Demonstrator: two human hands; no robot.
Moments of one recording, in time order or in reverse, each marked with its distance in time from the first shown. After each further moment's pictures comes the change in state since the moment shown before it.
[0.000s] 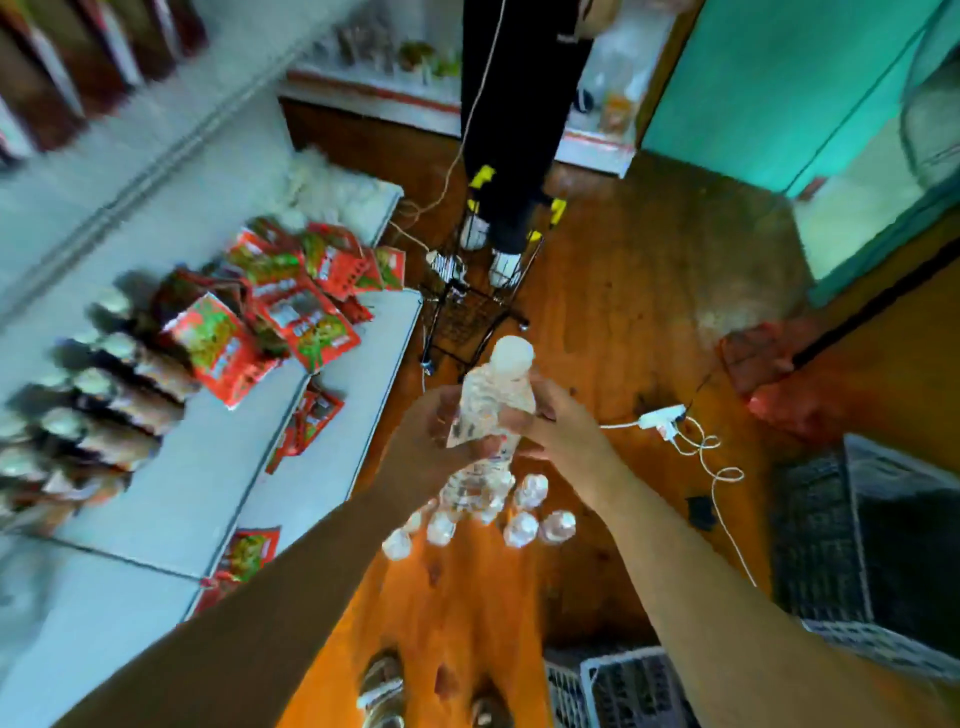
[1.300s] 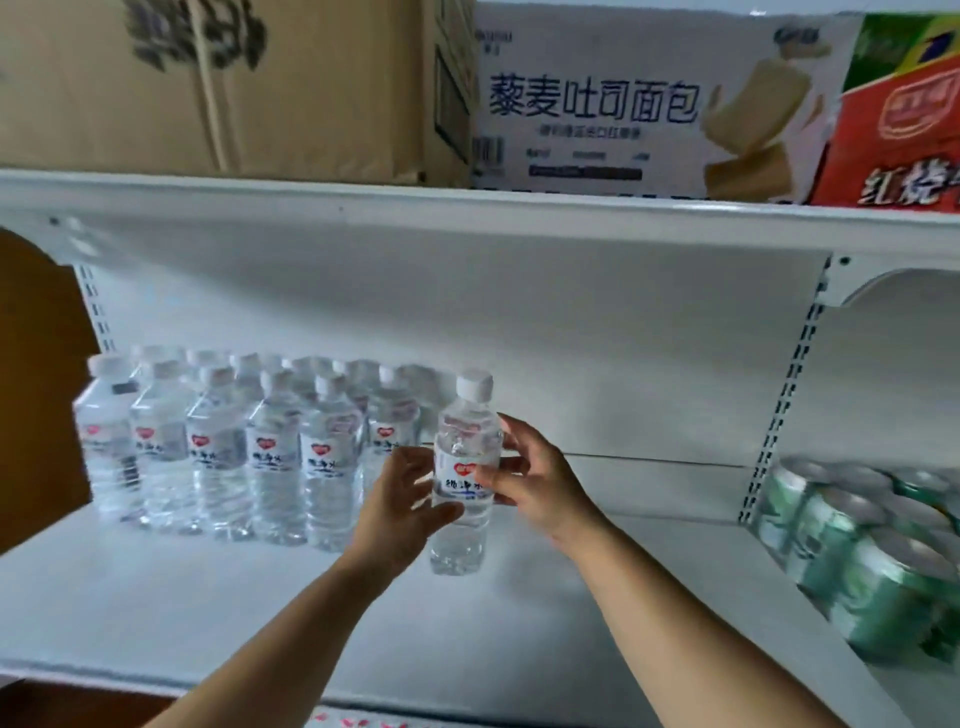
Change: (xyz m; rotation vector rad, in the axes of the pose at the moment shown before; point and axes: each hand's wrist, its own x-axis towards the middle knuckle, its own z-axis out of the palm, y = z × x) left_hand -0.538 0.036 -0.374 -0.040 1.609 0.253; right_hand -0.268 -0.158 0.621 -0.152 -1.436 -0.581
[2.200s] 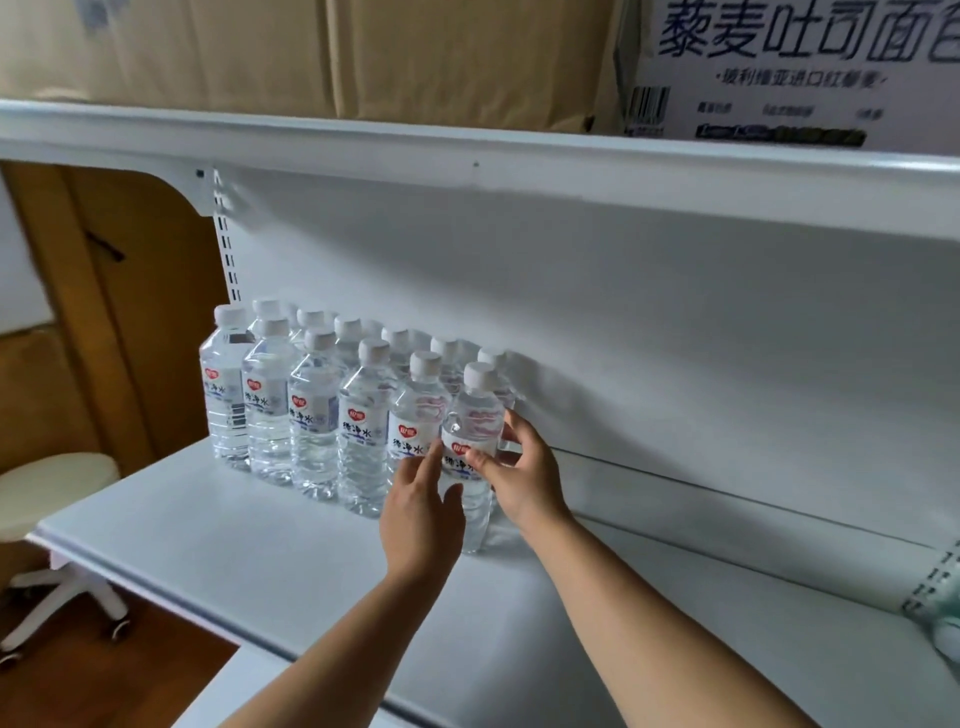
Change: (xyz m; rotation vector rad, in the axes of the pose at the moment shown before) left_hand 0.020 -0.043 -0.030 0.726 0.582 -0.036; right_hand 0.086 0.059 0.088 -0.224 0.079 -0.019
